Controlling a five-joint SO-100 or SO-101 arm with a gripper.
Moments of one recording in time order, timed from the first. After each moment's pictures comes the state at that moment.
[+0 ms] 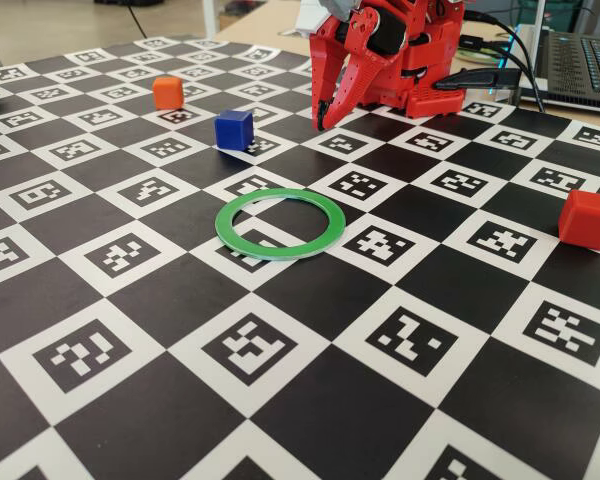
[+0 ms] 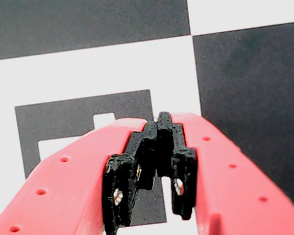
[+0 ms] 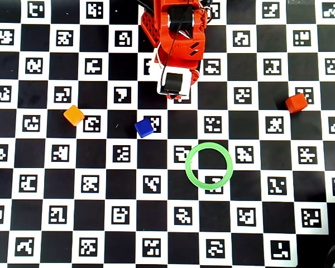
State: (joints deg) arm -0.6 189.7 179.2 72.3 -80.9
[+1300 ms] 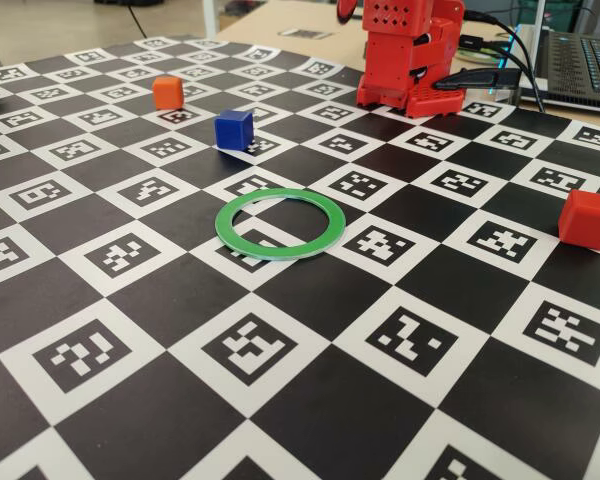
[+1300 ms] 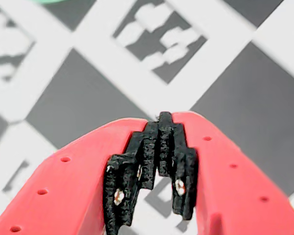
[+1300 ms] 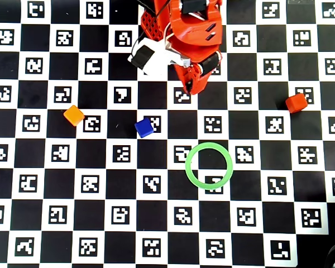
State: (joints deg) arm -12.9 145.5 121.3 85.3 -19.5
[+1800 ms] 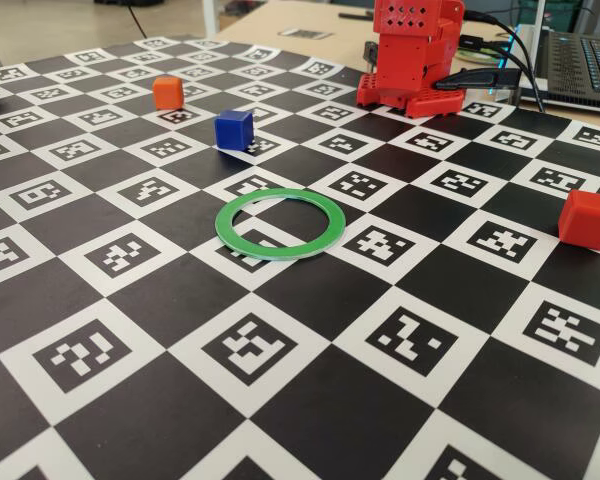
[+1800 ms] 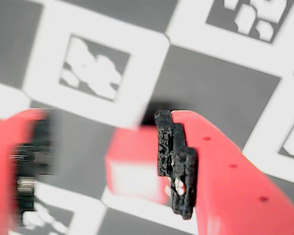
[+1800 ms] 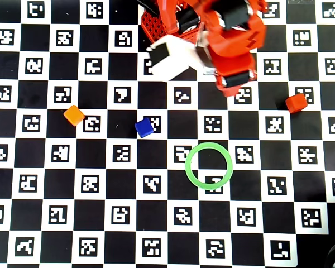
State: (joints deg) arm -33.1 111.1 88.8 98.7 17.3
